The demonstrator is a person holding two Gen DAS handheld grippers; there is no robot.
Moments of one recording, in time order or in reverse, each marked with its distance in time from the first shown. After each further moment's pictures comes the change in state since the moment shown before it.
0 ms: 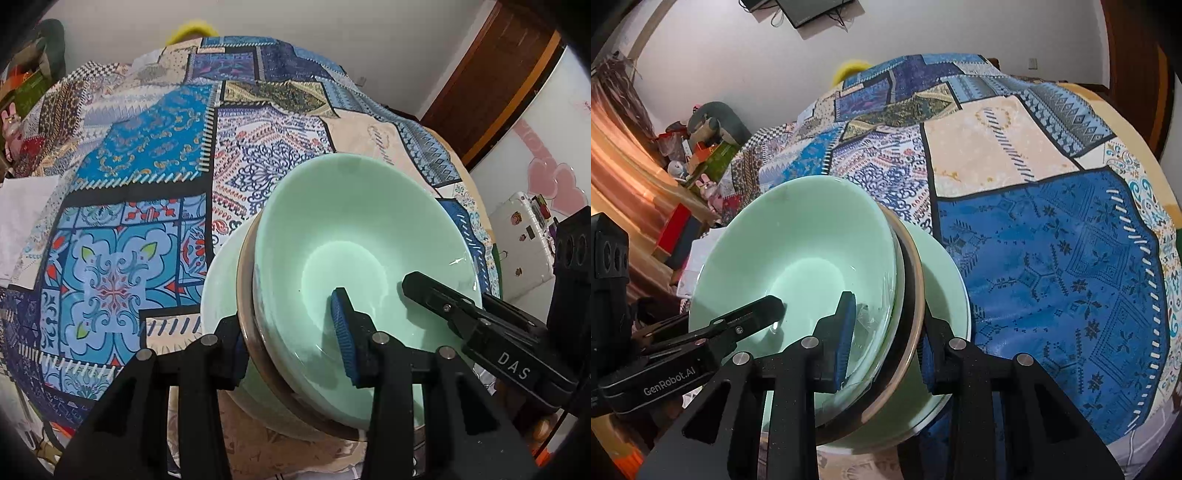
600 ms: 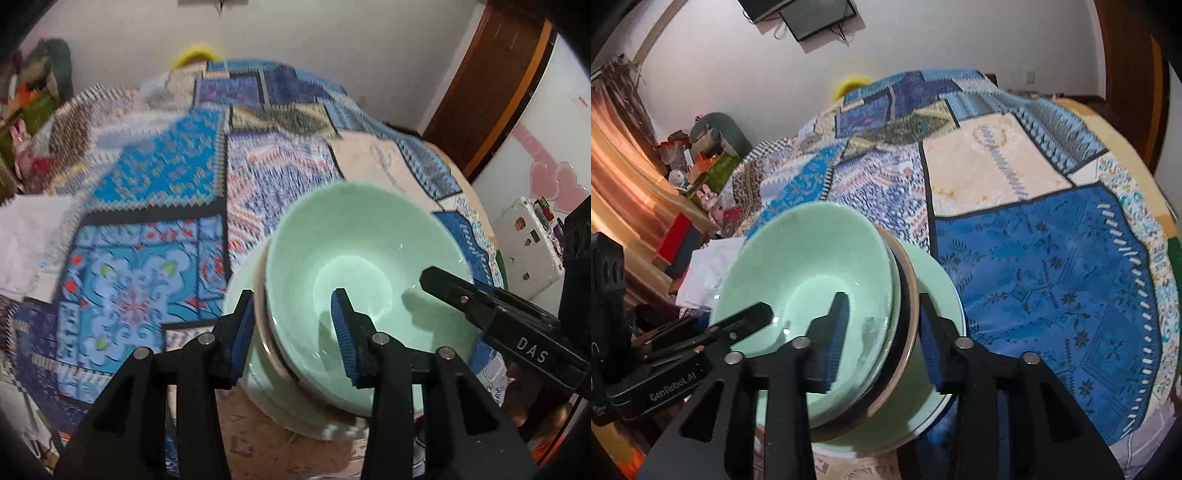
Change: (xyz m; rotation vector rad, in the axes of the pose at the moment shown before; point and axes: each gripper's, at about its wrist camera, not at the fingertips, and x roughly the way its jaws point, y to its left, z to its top) left arm -0.029 0.001 -0.007 0.043 -0.127 0.050; right arm -0.024 0.007 0.003 -0.023 -0.090 -0.006
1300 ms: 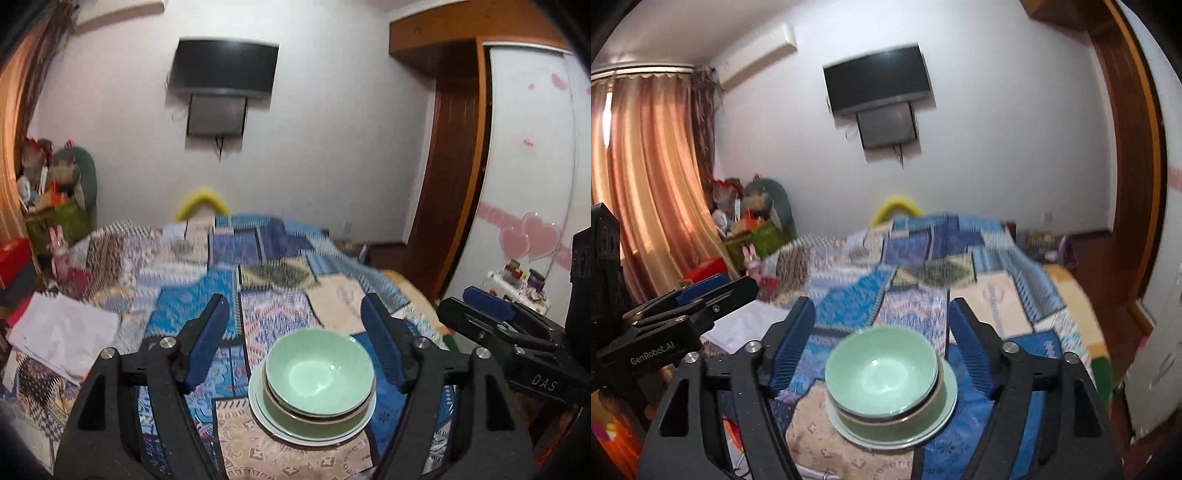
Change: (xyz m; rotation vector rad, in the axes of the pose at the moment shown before) left arm -0.206 -0.034 -0.016 0.095 -0.558 0.012; right arm -0.169 0.073 -0.013 -0.271 -0.483 0.024
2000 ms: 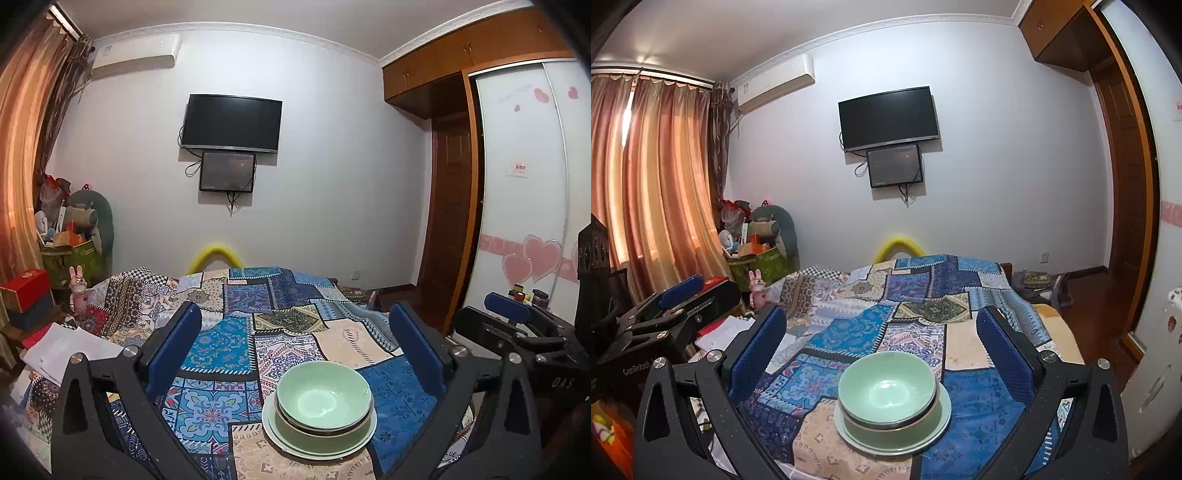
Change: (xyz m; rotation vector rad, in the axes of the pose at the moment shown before) left arm -0.058 -0.007 -0.009 0.030 -0.197 0.044; right arm -0.025 0.018 0.001 -0.043 -0.109 0.001
